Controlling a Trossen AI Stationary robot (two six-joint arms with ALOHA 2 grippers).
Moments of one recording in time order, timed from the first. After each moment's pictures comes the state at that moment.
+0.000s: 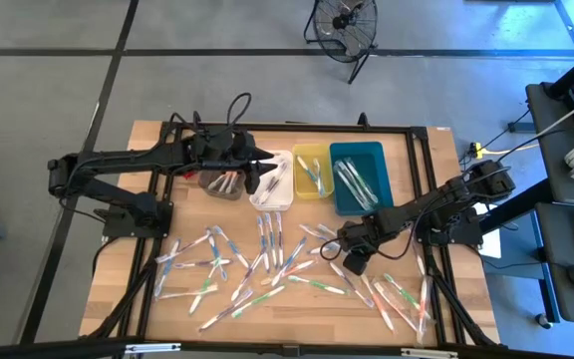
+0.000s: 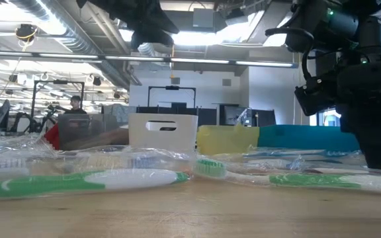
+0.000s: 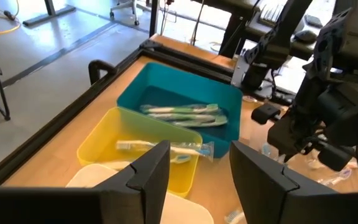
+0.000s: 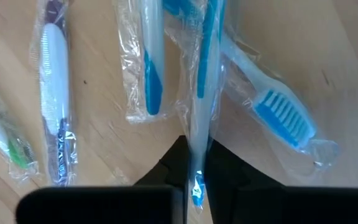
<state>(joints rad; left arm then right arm) 0.26 1.21 0.97 -0.14 -0.01 -0.22 0.31 1.59 0.75 -0.58 -0.16 0.92</state>
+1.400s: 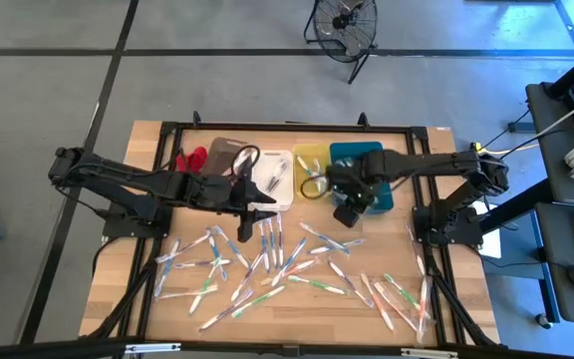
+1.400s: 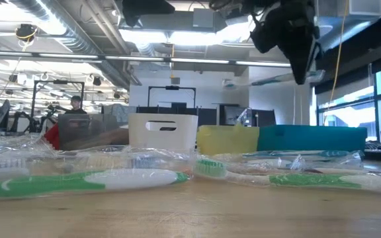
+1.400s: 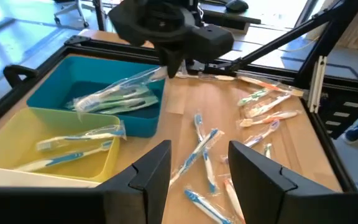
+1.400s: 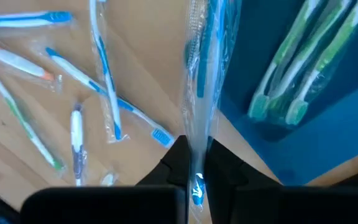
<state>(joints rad) -0.15 1.21 0.95 -0.14 -0.22 -0.22 -0.05 1.59 1.37 -1.34 -0.06 0.60</state>
